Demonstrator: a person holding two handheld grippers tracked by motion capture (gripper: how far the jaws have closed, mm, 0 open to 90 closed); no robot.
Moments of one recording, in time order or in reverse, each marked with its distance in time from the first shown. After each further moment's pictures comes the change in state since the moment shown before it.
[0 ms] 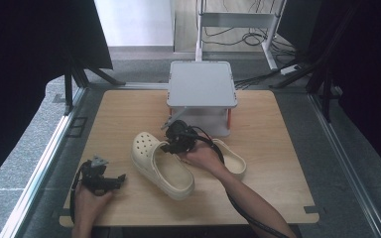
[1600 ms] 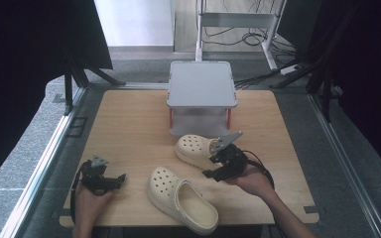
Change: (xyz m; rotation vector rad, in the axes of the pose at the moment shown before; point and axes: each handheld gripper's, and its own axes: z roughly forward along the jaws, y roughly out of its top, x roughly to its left) left arm 0.000 0.000 0.000 0.000 0.002 -0.005; right arm -0.010 -0.121 -0.072 0.021 -0.037 0.053
